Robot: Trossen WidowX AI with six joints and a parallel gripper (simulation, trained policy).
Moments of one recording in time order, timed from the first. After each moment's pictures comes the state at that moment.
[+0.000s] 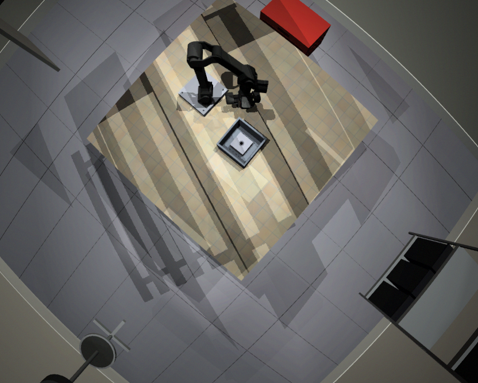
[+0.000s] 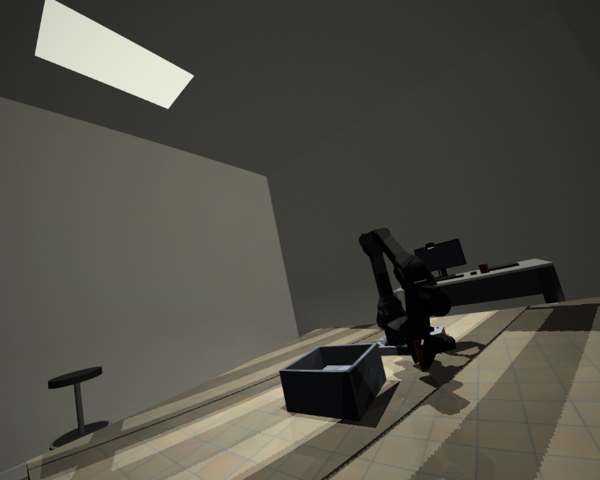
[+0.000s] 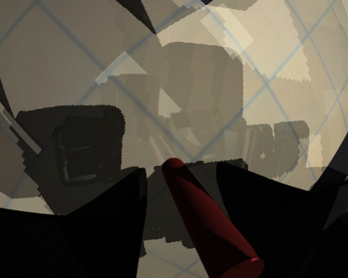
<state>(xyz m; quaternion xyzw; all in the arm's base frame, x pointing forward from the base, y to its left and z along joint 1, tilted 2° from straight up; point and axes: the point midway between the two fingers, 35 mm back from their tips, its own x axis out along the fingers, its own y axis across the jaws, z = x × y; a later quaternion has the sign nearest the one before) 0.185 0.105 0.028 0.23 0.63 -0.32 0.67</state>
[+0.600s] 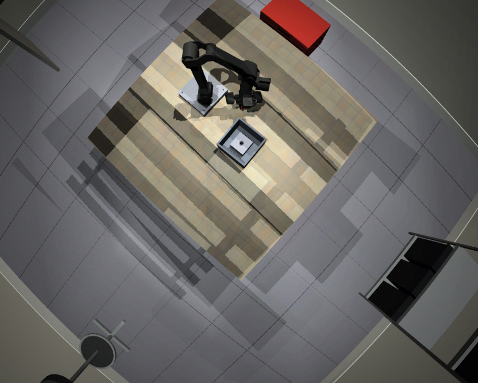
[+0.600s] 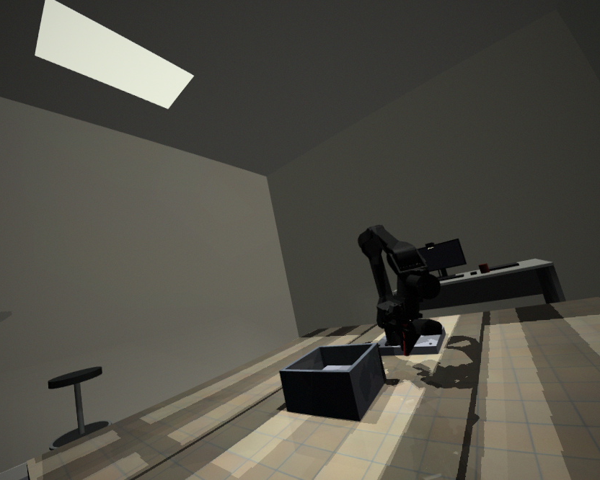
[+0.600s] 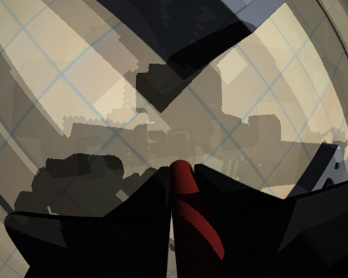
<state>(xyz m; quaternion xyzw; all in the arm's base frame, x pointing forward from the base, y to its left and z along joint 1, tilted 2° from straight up) 0.204 0.080 0.075 0.19 0.59 -0.34 0.70</state>
